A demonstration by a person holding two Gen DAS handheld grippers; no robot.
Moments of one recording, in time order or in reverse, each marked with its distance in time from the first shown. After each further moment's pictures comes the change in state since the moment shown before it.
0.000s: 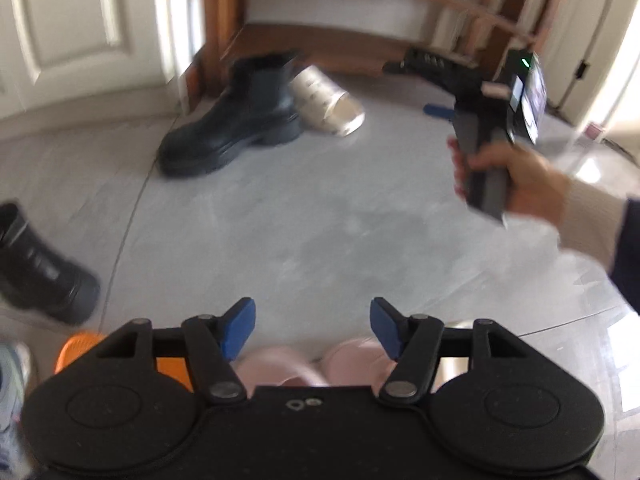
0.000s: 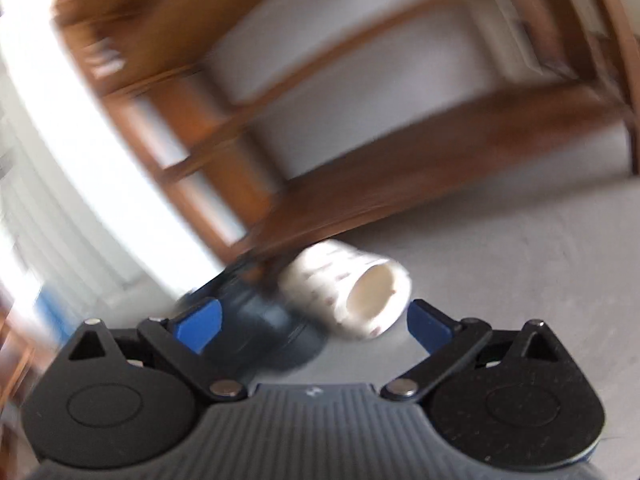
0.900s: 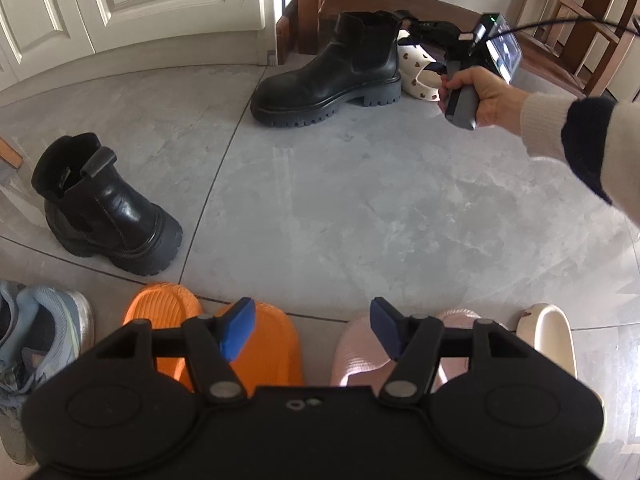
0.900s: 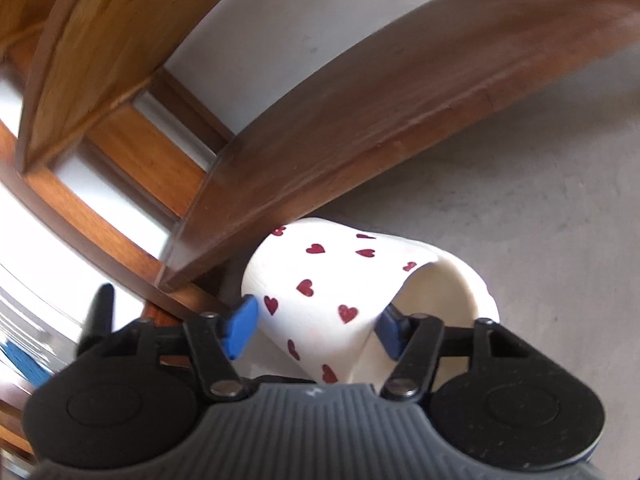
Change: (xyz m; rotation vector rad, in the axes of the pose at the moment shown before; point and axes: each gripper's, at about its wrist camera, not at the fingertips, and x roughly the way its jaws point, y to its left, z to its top) left arm 0.003 0.048 -0.006 -0.062 0.068 0.120; right arm 0.170 0.010 -0.007 0.186 0.076 -0.002
